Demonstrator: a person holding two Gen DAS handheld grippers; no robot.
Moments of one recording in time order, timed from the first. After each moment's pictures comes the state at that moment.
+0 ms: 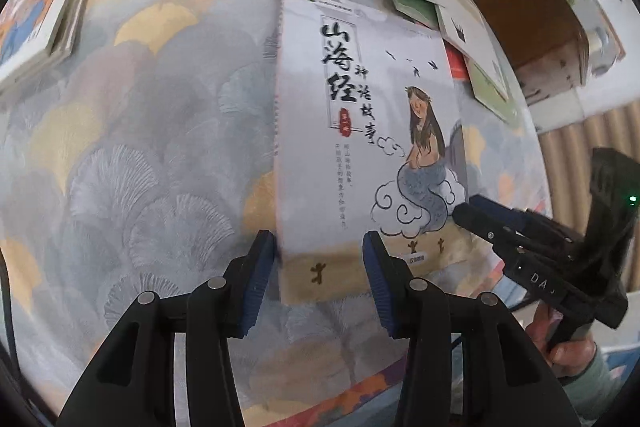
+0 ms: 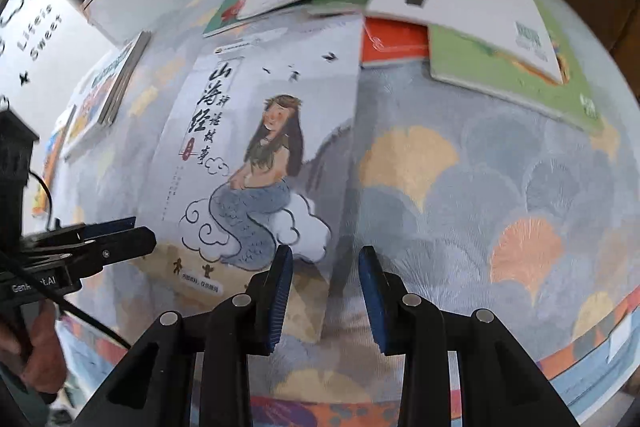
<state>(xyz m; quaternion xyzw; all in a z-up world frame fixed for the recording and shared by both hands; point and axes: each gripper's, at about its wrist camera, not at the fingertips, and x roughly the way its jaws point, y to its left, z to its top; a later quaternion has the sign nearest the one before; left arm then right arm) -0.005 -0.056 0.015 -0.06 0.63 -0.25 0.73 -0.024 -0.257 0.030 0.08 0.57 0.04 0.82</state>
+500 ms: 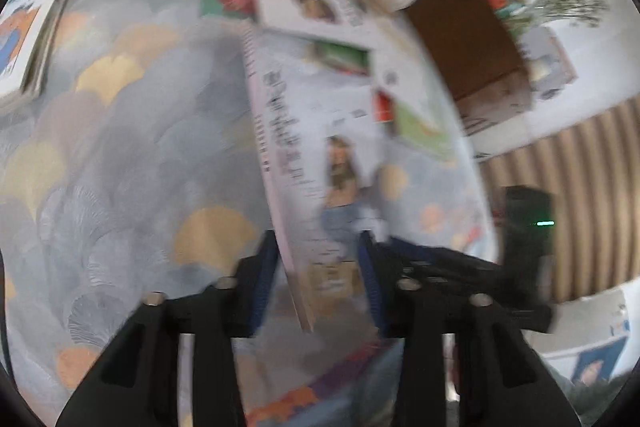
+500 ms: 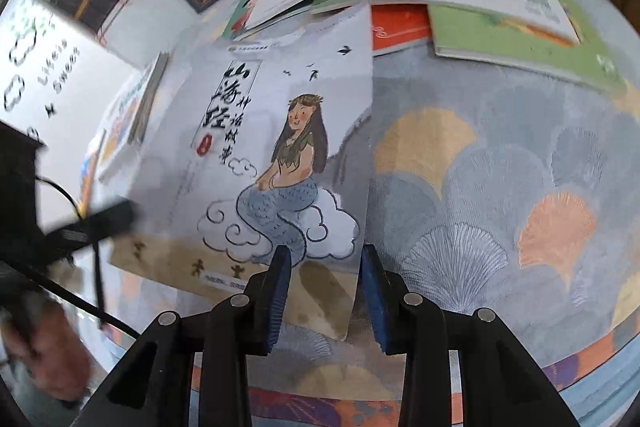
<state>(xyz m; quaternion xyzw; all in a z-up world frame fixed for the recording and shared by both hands) -0.003 -0.055 0.039 -0.14 0.59 -0.31 0.74 -0.033 -0.289 0.020 0.20 0.56 0.08 0.80</state>
